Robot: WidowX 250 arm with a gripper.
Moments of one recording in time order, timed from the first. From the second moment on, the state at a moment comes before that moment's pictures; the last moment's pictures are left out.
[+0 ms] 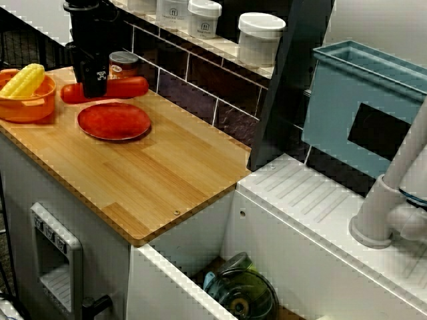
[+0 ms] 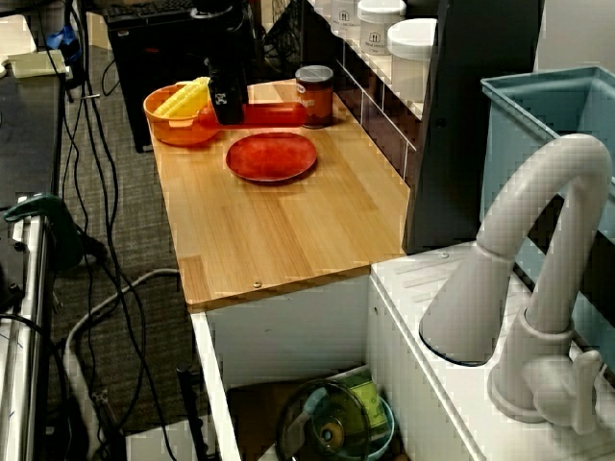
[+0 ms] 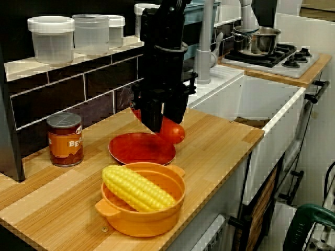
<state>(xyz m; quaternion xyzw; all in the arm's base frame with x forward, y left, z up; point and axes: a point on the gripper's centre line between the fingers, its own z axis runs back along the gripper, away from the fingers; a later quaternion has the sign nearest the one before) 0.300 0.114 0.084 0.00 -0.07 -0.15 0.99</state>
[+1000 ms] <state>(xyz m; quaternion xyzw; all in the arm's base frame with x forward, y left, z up) 0.315 0.114 0.055 0.03 -0.07 -0.15 0.99</state>
